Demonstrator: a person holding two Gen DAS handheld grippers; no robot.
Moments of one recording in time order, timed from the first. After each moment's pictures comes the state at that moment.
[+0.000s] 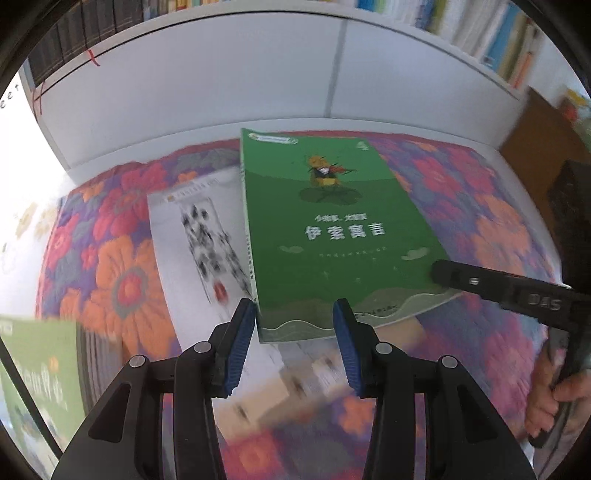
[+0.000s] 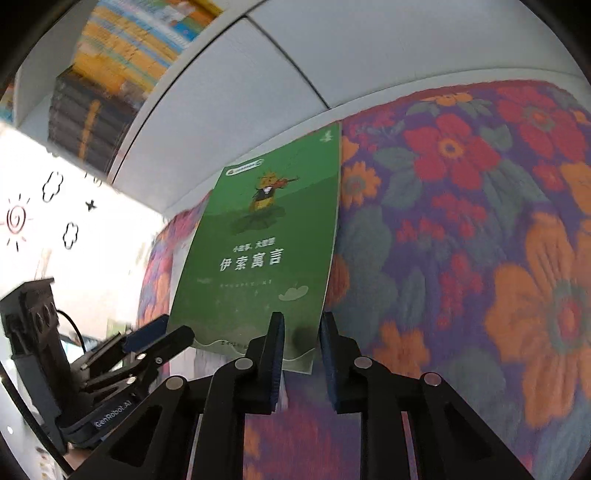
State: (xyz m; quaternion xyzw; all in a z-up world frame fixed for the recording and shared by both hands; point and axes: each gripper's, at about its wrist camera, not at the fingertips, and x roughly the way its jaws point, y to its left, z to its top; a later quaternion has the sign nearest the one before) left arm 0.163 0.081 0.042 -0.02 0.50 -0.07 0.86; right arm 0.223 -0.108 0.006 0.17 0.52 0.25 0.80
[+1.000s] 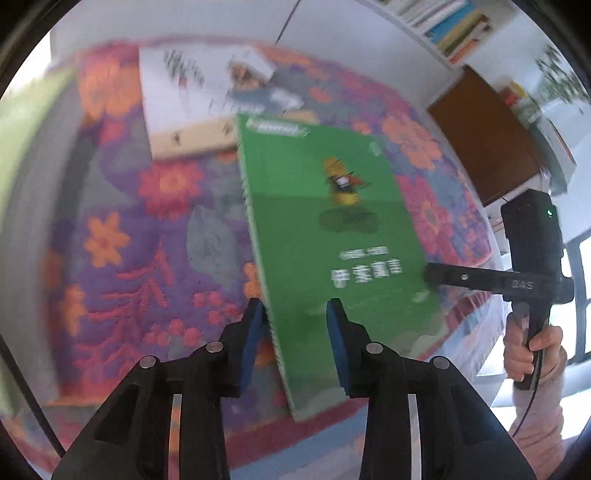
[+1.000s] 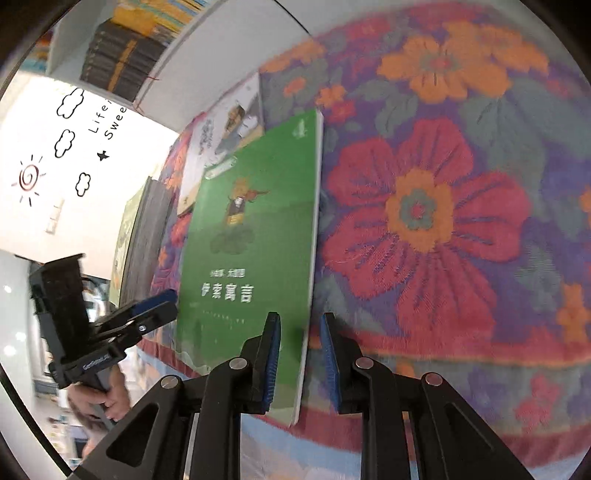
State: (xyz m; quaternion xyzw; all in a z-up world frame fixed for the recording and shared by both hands) left arm 0.019 0.096 -0.013 -0.15 0.55 -0.19 0.80; right arm 0.059 -0.180 -0.025 0.18 0.60 0.29 0.73
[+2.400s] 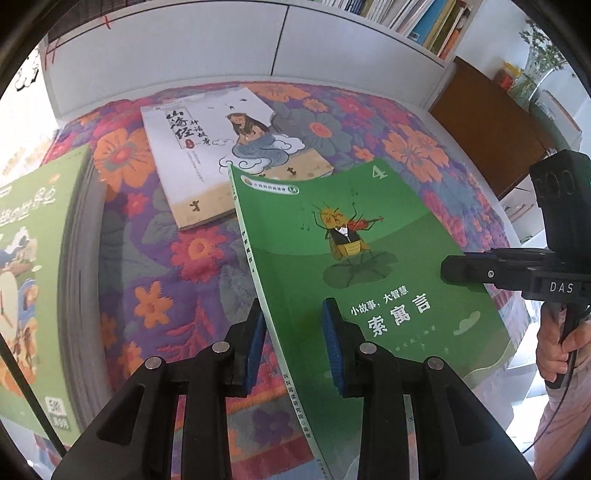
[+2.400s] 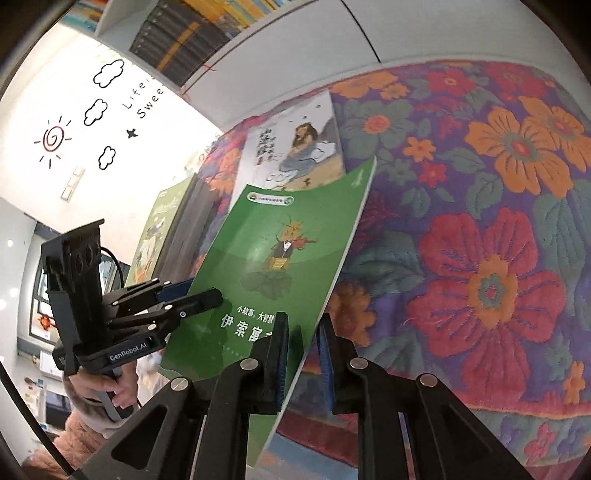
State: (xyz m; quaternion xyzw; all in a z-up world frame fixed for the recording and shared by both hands) left arm 0.016 0.093 0.033 -0.05 0.51 -0.16 0.85; right arm 0.050 -0.127 0.028 0.11 0.54 0.33 0.77
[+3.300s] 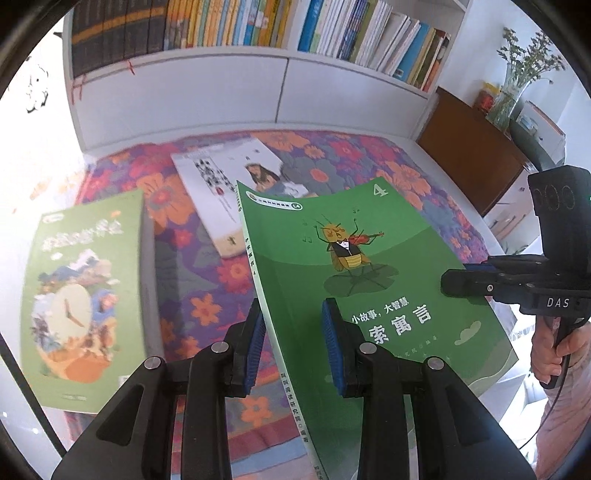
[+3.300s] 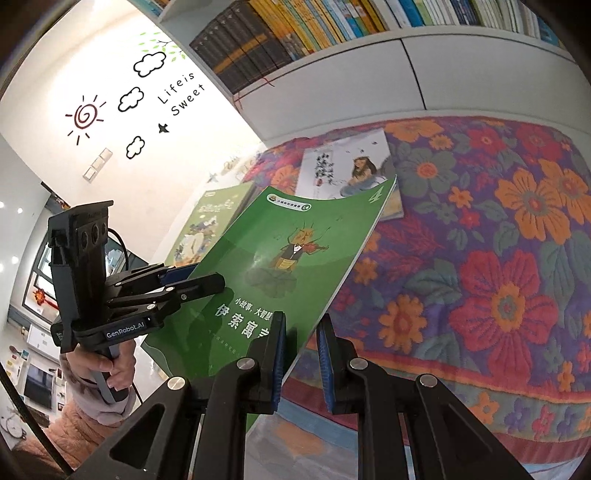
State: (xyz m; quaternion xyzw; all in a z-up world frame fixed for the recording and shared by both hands) left arm -0.019 0.126 0.091 -0.04 0.45 -0.15 0.88; right arm 0.004 -0.098 0.082 0.07 0.48 0.36 0.79
